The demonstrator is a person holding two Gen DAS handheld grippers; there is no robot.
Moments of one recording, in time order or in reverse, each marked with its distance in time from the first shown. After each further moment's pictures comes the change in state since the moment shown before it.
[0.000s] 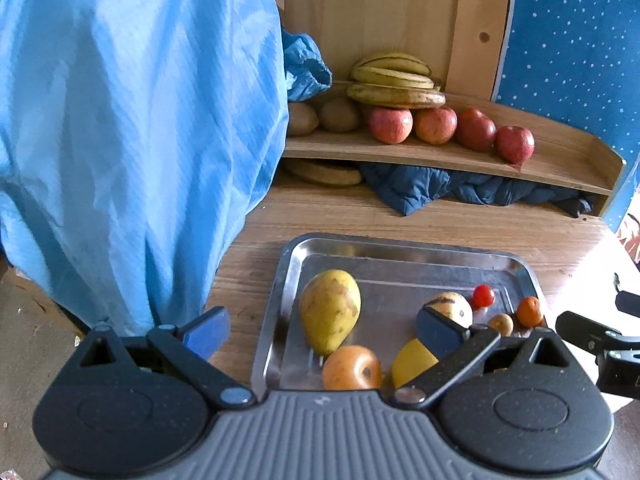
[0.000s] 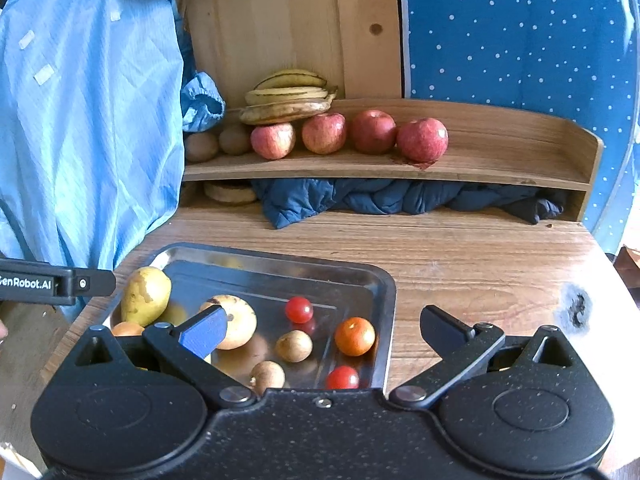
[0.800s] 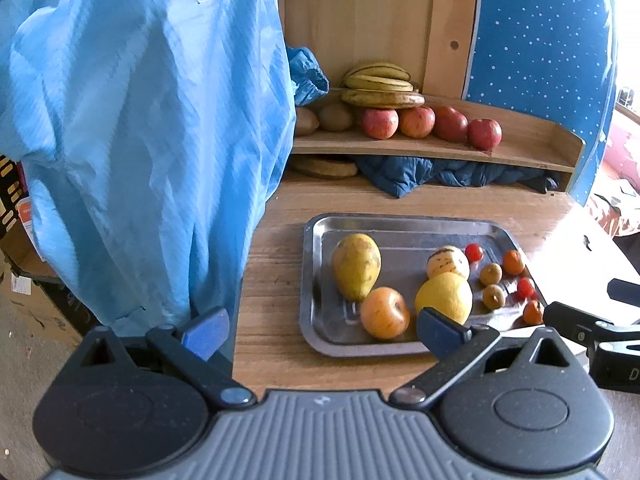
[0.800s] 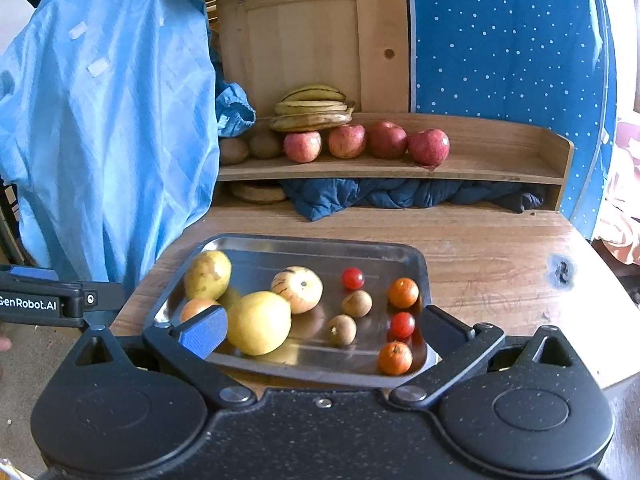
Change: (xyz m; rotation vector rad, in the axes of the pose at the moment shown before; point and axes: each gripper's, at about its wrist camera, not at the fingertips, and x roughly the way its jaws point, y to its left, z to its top) left arm -0.054 0.053 -0.039 0.079 -0.035 -0.082; right arm -0.068 0.082 -0.036 0.024 -0.045 -0.072
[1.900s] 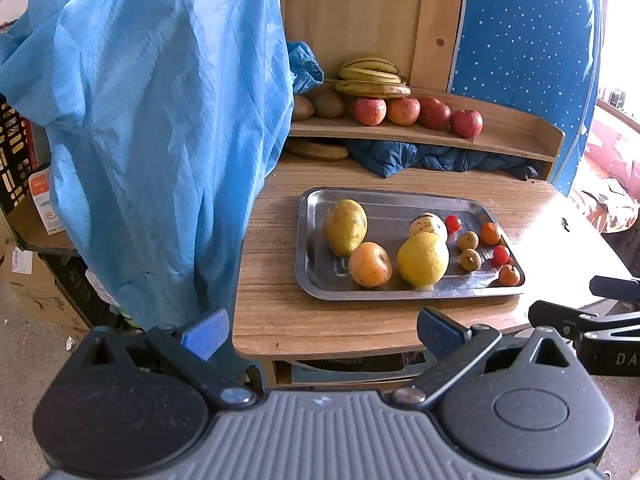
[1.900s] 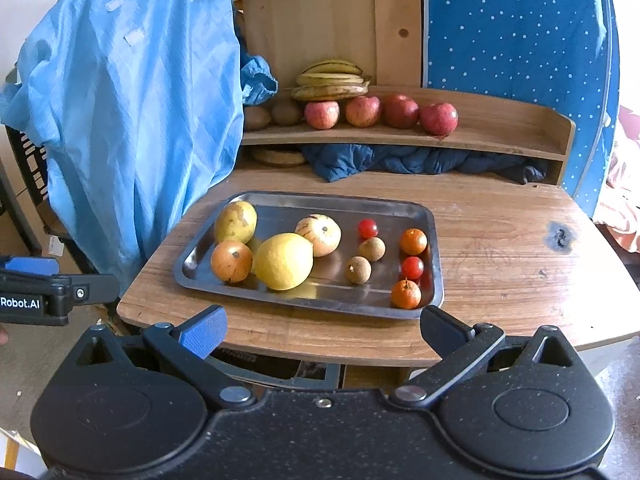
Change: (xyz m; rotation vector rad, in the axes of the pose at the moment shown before) left arm -0.042 0.001 -0.037 -0.018 0.009 -0.025; right arm -0.036 0.010 -0.030 -0.024 0.074 0.031
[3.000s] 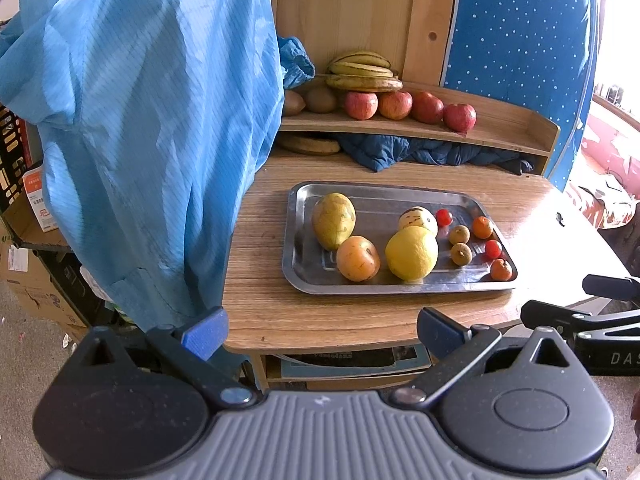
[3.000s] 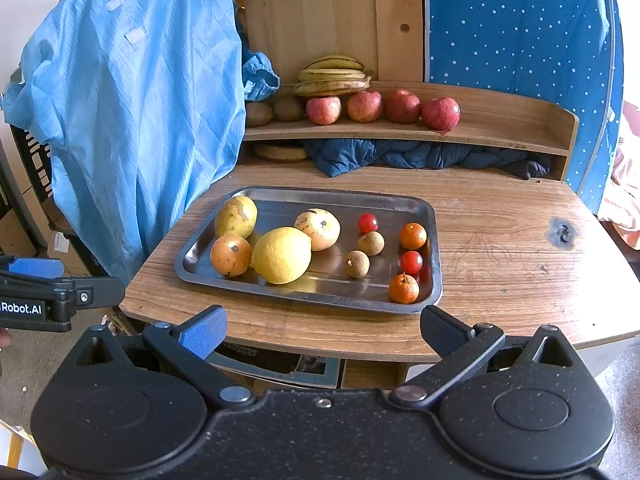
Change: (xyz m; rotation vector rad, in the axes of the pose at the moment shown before) left arm 0.001 -0.006 0.000 0.010 0.012 -0.014; right arm -0.001 -0.005 -0.001 0.002 0.010 0.013
